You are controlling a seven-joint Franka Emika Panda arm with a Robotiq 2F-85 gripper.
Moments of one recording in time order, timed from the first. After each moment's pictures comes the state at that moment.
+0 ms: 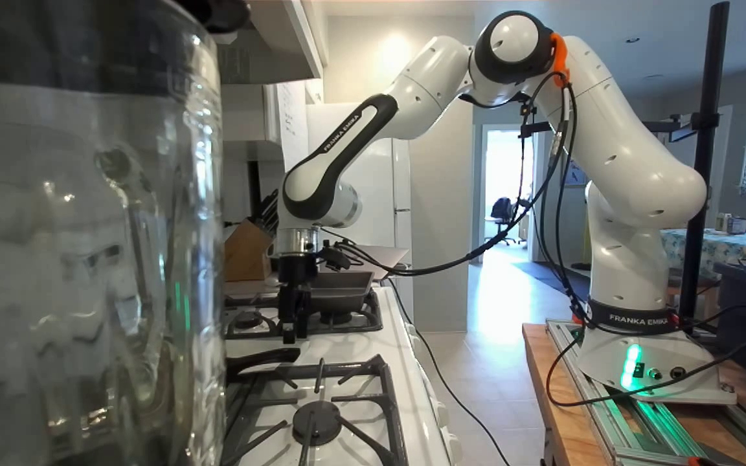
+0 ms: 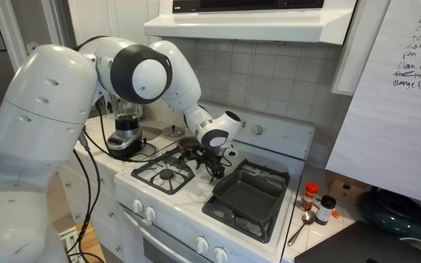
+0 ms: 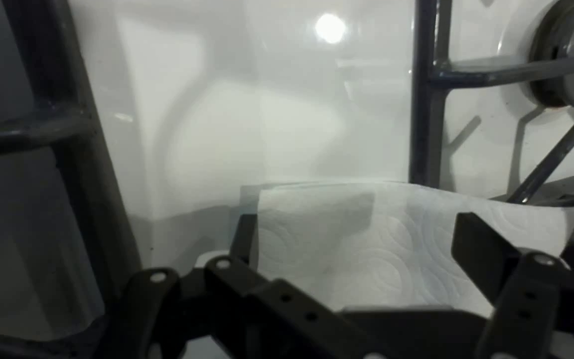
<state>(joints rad) 0.00 0.52 0.17 -1.92 0.33 2.37 -0.34</state>
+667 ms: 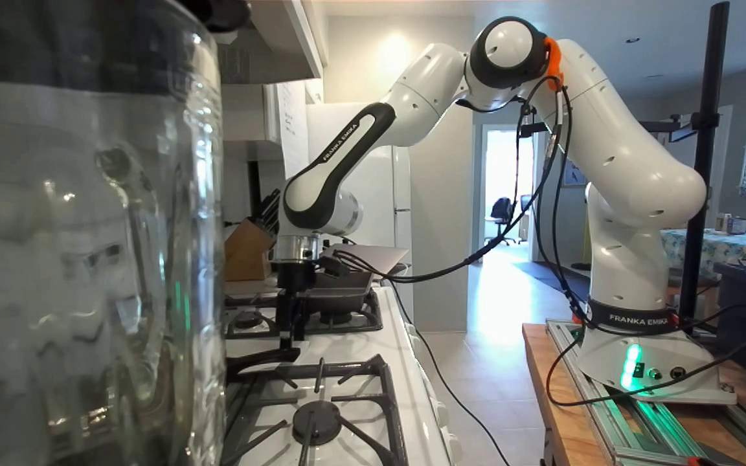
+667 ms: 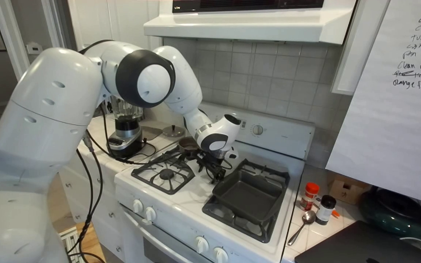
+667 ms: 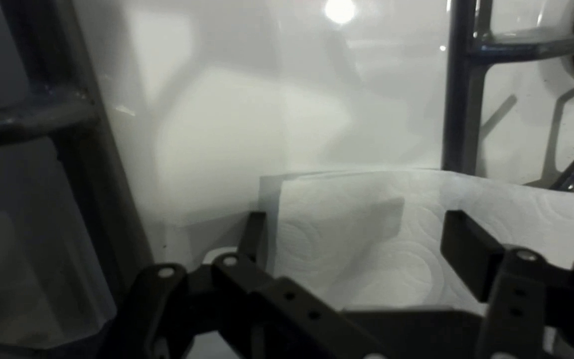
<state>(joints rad) -0.01 0.55 0.17 -1.92 0.32 2.44 -0.33</state>
